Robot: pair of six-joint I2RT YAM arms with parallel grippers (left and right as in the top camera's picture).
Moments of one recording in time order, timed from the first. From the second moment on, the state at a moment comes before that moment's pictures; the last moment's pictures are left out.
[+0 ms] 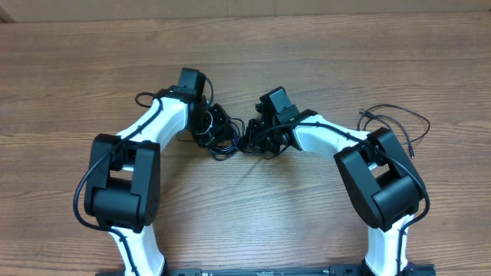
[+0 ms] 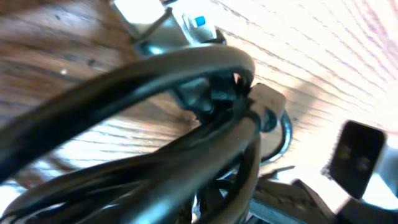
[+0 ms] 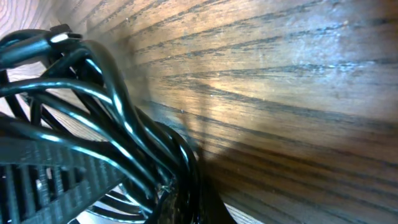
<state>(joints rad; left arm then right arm) -0.22 2.00 1.29 -0.66 0.56 -0.83 0.53 2.07 1.21 -0.26 -0.54 0.79</state>
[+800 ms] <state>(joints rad) -0.15 2.00 1.29 -0.74 0.74 -0.70 0.54 2.07 1.21 -0.26 -0.54 0.78</state>
